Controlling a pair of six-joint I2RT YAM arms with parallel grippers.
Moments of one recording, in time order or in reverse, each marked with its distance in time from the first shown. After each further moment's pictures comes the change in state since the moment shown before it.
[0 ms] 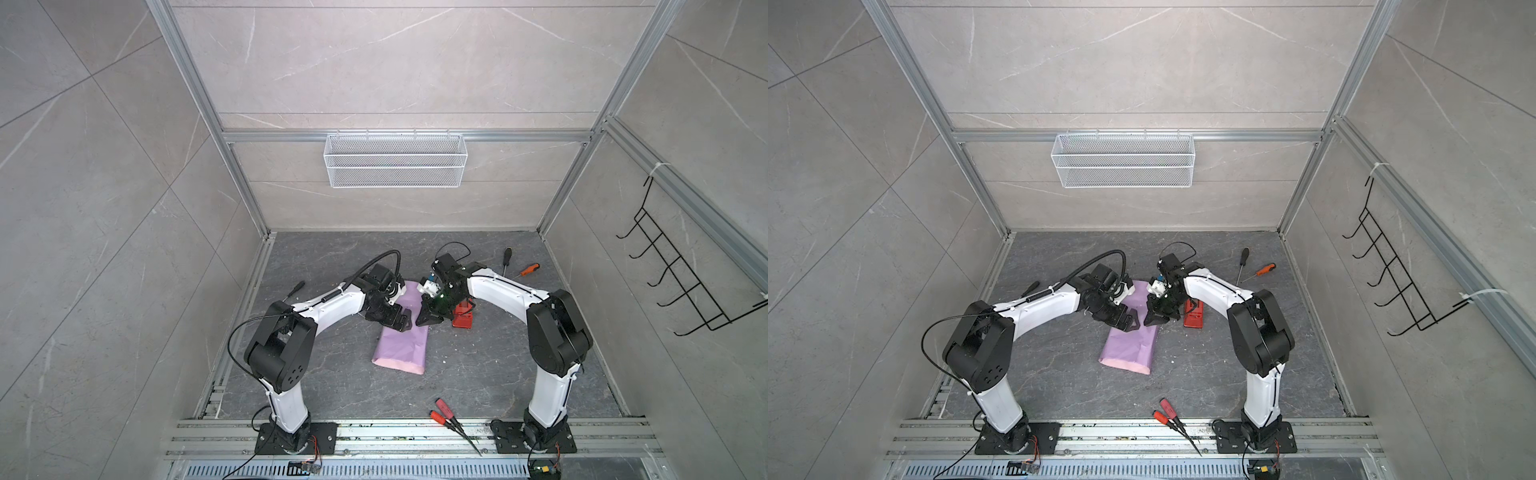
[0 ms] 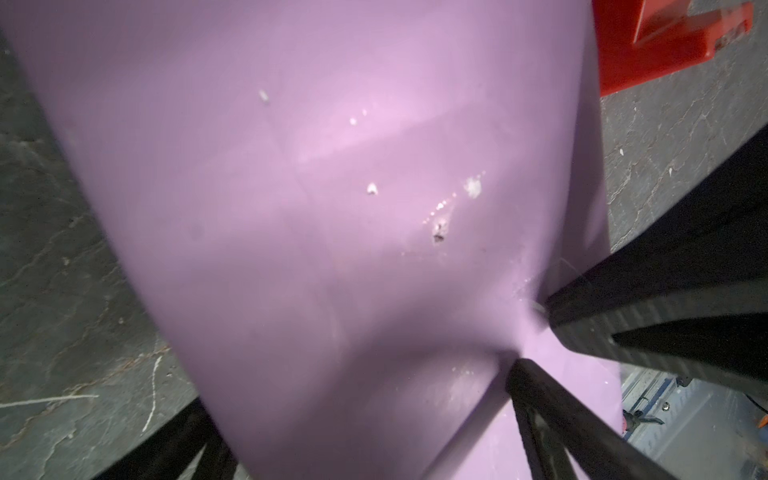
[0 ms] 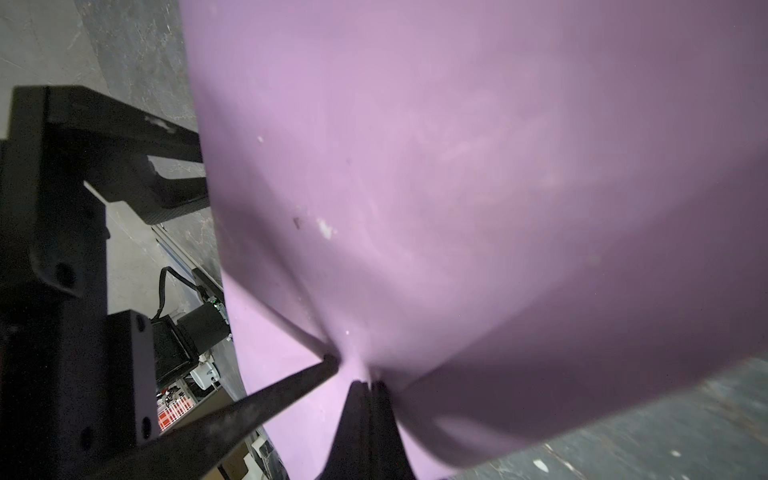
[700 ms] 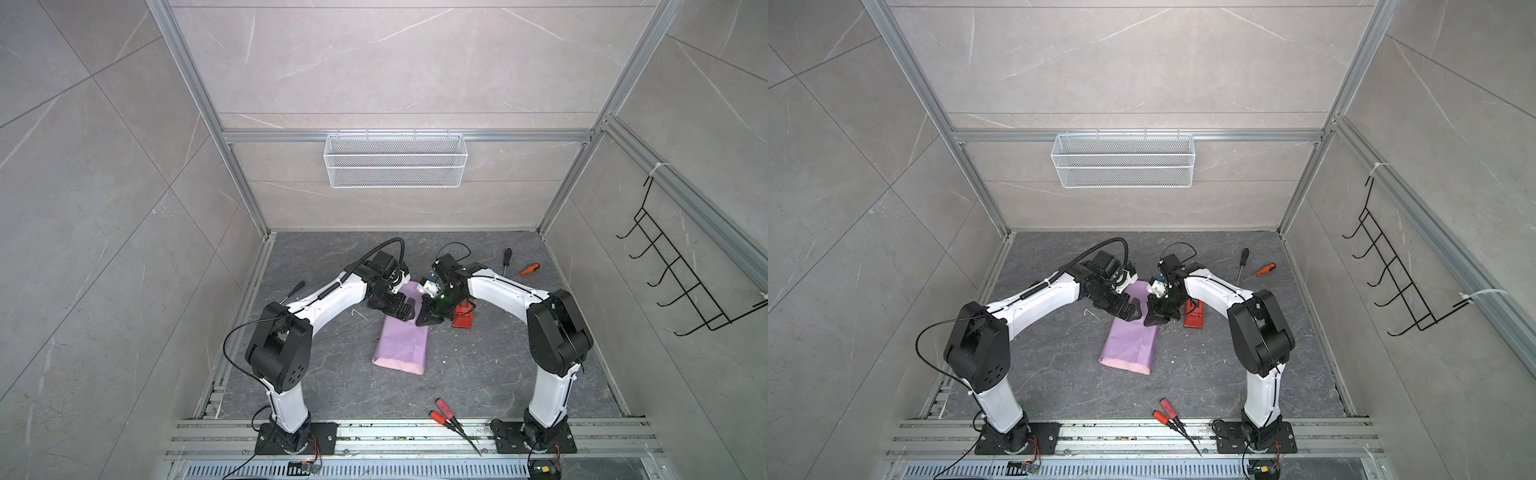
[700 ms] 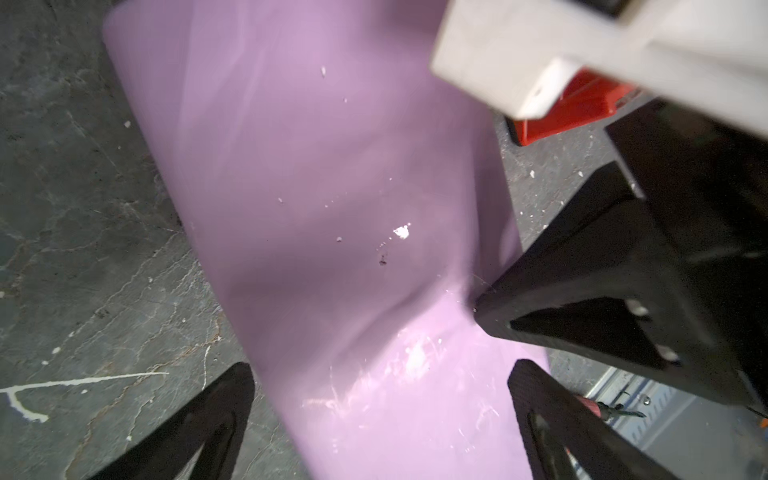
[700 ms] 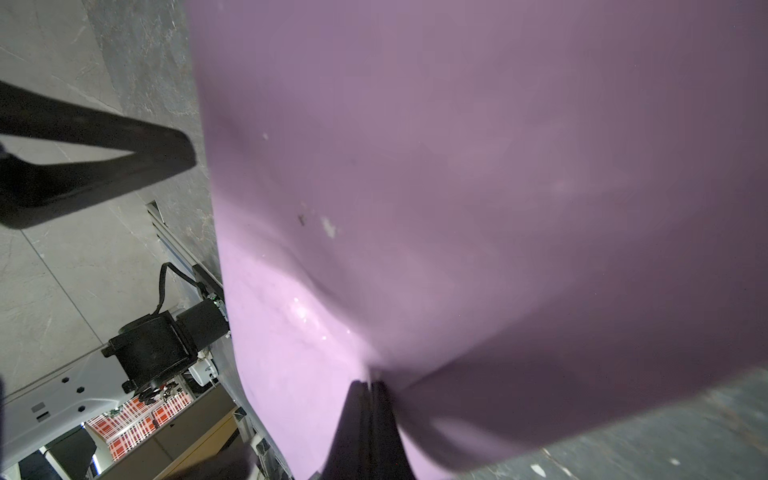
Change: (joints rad) left arm 0.004 -0.006 0.203 -0.174 -0.006 0.041; right arm -0.004 0.003 -0.008 0.008 -0.007 -0.018
